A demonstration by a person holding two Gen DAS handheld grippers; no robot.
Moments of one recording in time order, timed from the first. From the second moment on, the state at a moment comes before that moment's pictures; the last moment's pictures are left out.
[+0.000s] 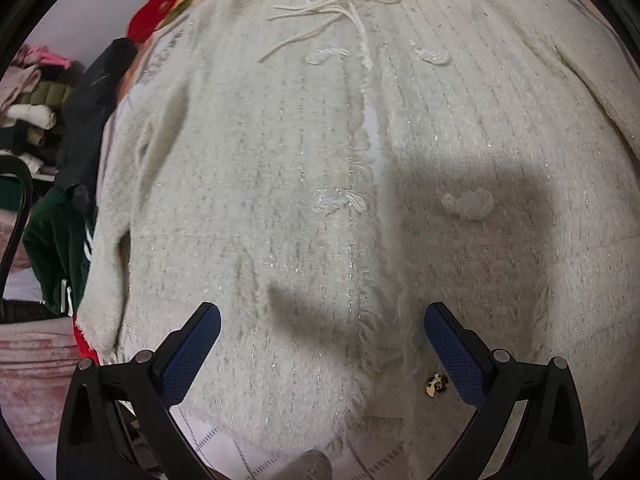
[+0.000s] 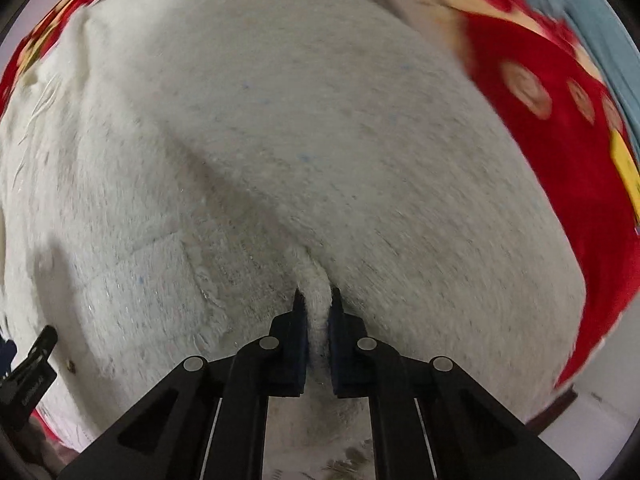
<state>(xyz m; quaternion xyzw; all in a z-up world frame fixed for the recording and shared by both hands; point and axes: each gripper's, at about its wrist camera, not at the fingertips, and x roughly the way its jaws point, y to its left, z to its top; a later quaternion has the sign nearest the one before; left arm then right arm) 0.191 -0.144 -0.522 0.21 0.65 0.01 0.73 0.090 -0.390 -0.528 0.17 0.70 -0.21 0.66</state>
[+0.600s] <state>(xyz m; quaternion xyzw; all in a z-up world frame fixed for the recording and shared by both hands) 0.214 -0.215 -0.487 0.25 0.59 -0.04 0.76 0.001 -0.494 -0.496 0.39 0.58 -0.27 0.67</state>
